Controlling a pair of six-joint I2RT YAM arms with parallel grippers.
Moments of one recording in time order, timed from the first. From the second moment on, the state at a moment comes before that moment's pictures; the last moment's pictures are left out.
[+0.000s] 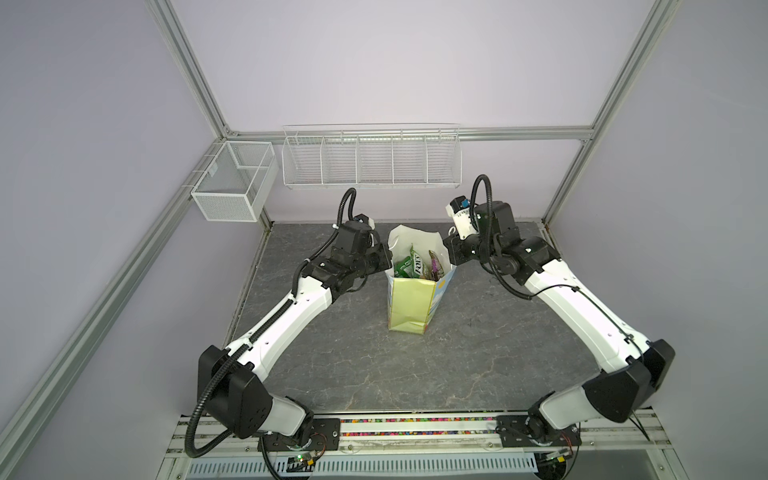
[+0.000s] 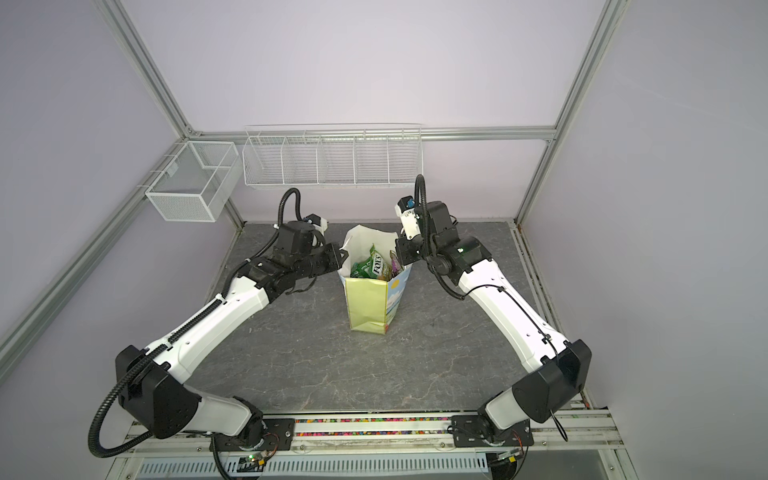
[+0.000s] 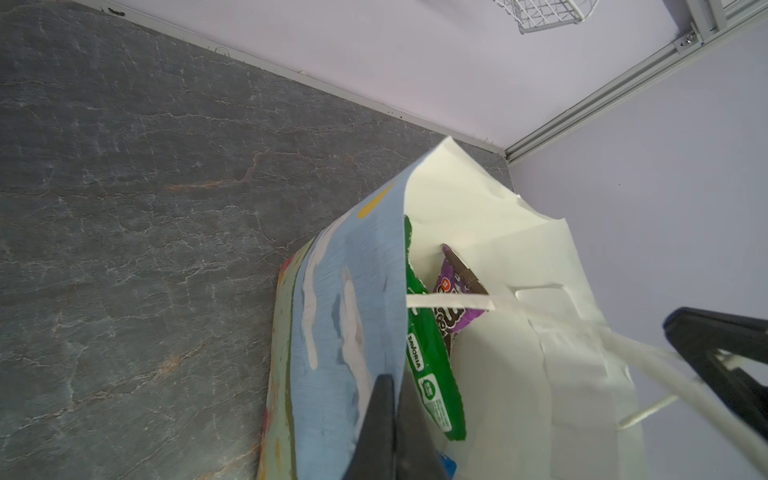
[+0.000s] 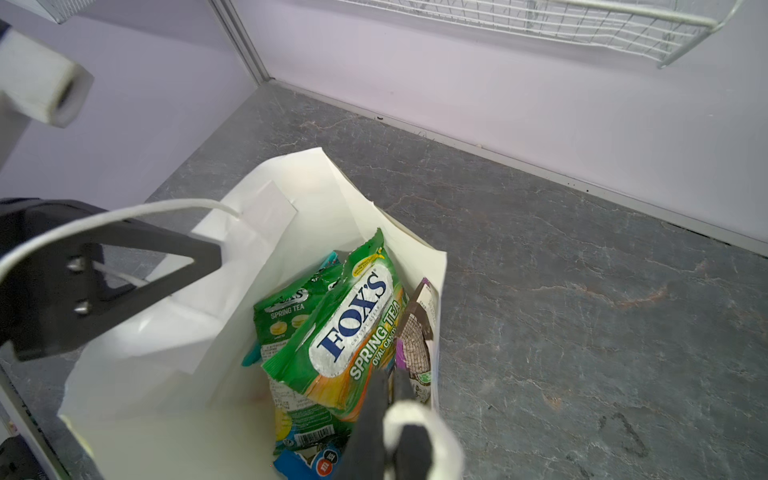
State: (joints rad) left arm -0.57 1.45 1.33 -0.44 0.12 -0.65; right arm 0.55 1.51 1.61 -0.70 -0.07 0.10
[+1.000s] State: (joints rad) left arm -0.58 1.33 1.34 -0.44 0.05 -0.63; right arm 0.55 1.49 1.64 -0.66 -0.14 0.11
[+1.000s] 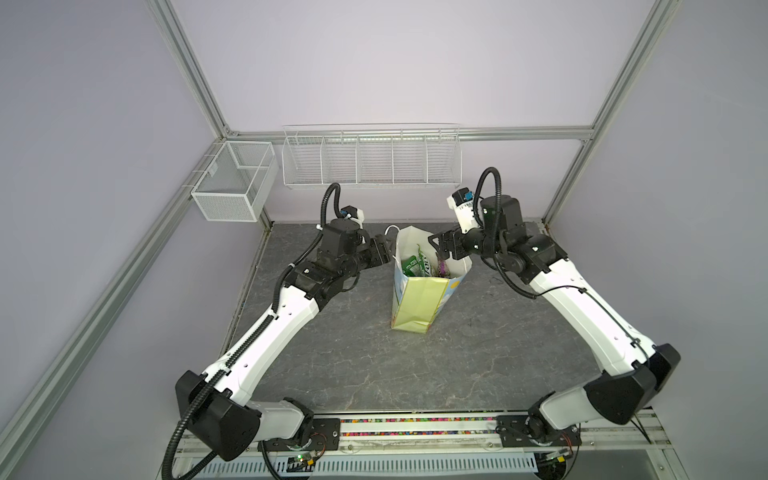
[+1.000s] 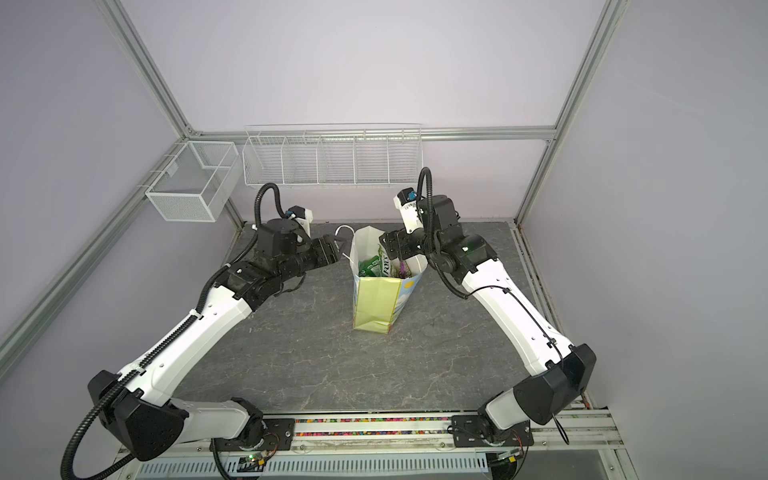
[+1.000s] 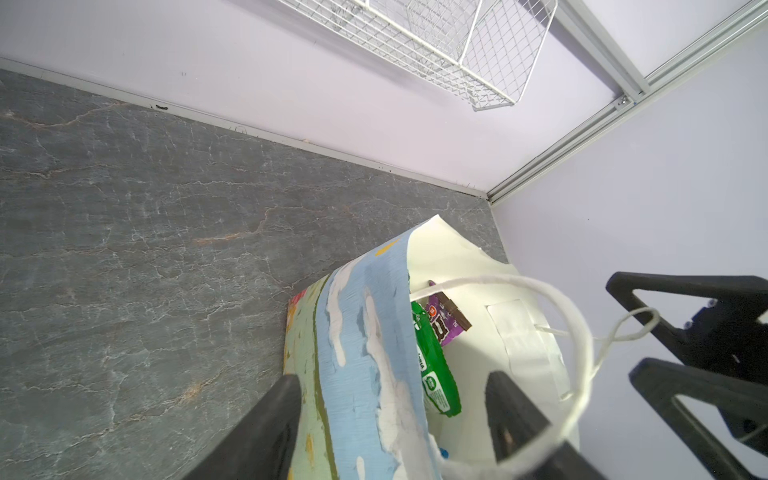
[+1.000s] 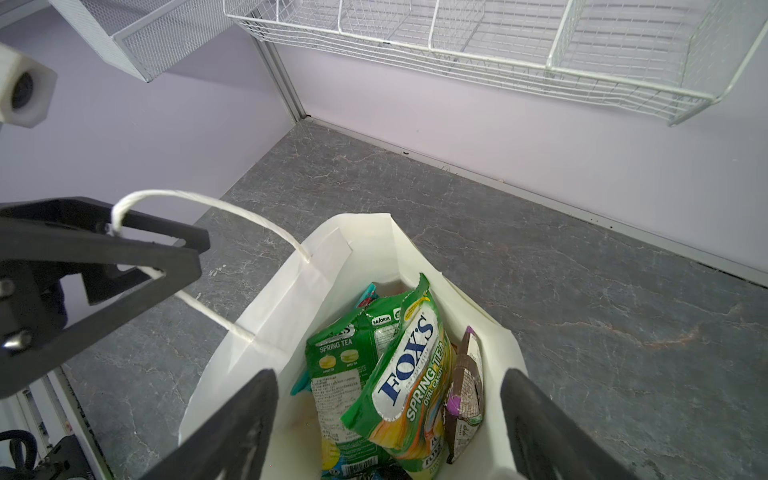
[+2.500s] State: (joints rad) left arm -0.57 0.88 1.24 -0.51 -0.24 -0.41; right arm 0.52 1.01 1.23 -0.57 0.21 0.08
